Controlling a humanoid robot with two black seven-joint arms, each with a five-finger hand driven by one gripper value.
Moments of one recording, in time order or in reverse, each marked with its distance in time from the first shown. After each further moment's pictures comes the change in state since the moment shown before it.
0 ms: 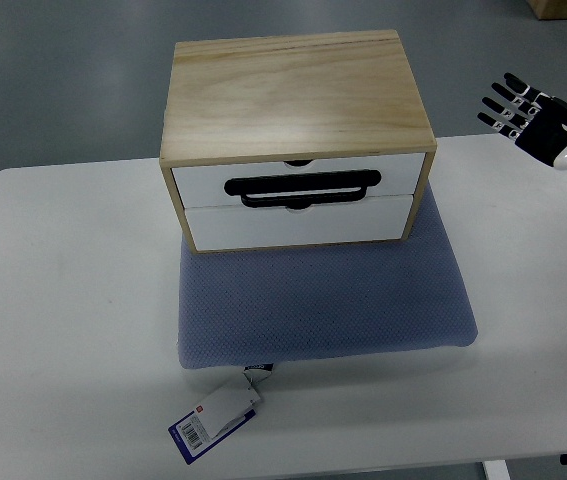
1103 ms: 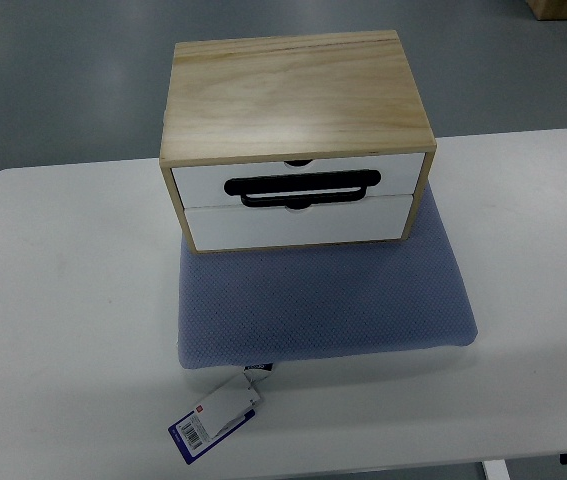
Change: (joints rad) left arm 0.000 0.000 0.001 0.000 0.000 0.000 0.000; right arm 0.161 -0.384 0.006 0.329 -0.567 0.115 0.131
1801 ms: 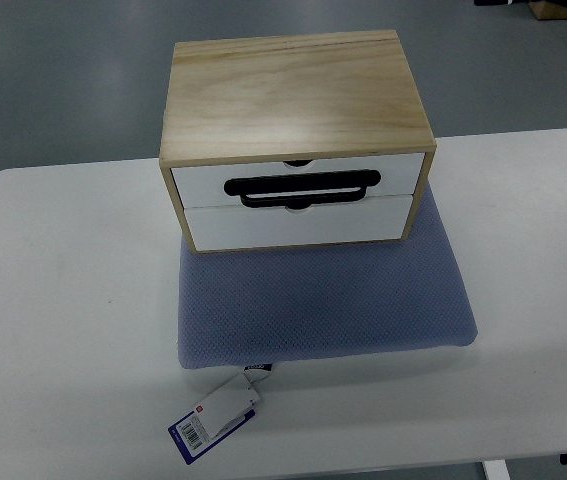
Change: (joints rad) left arm 0.000 0.000 0.000 0.000 0.000 0.000 0.000; right arm 0.136 0.118 -0.013 0.277 -0.072 0.000 -0.159
